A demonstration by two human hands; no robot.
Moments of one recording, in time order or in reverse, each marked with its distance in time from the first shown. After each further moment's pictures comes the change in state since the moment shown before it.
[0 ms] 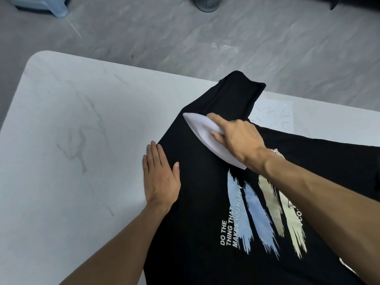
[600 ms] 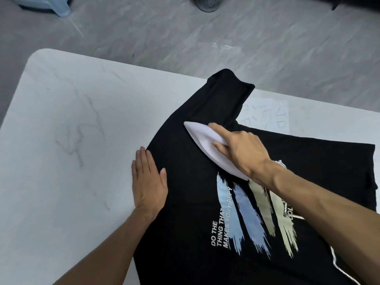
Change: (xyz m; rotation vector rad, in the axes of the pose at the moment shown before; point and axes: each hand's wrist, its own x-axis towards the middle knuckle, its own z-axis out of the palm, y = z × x) left_hand -0.023 -0.023 0.011 -0.011 0.015 -0.011; right_hand -0.038 0.010 0.002 0.021 -0.024 -0.052
